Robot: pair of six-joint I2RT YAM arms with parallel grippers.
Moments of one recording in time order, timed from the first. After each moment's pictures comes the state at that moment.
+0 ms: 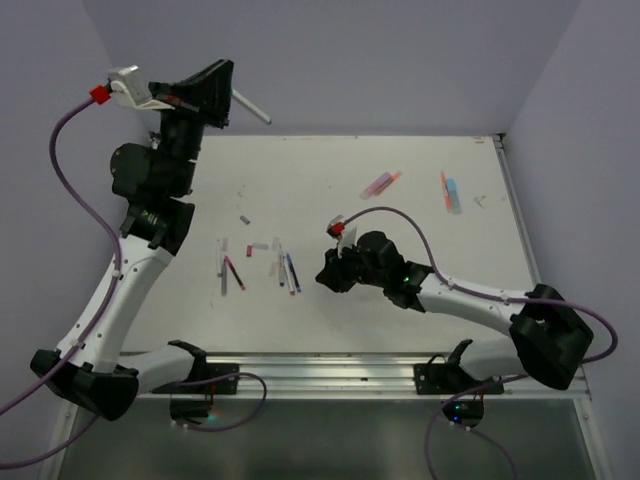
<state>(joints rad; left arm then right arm) -0.37 1.18 1.40 0.43 -0.05 -0.50 0.86 1.36 0.66 0.18 -0.20 0.30</state>
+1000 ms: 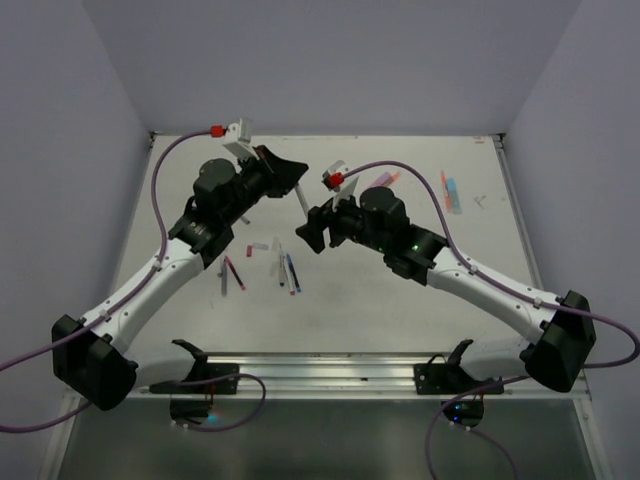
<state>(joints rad) -0.51 1.22 1.07 0.13 0.12 -0.68 0.85 1.30 1.10 -0.06 -0.06 0.17</state>
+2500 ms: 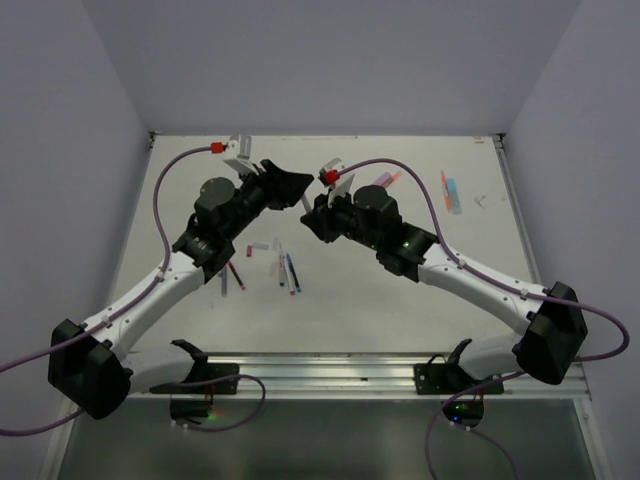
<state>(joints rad) -0.54 1.18 0.92 0.26 0.11 -0.69 0.85 1.37 1.10 0.02 -0.04 0.18</state>
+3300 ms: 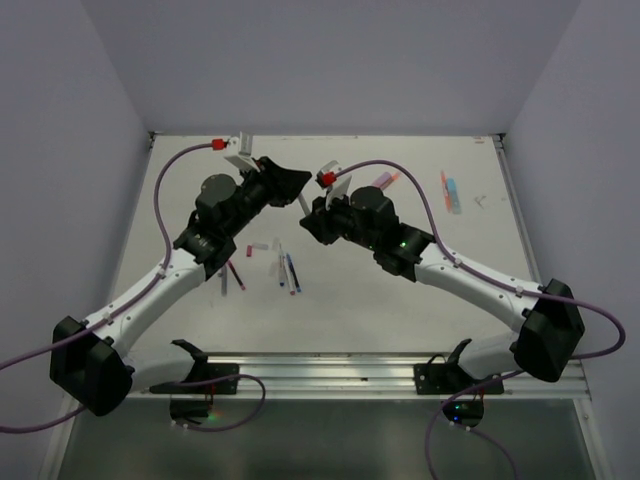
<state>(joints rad) -0.54 1.19 0.94 0.27 0.10 -0.68 0.85 1.39 1.10 0.02 -0.04 0.18</state>
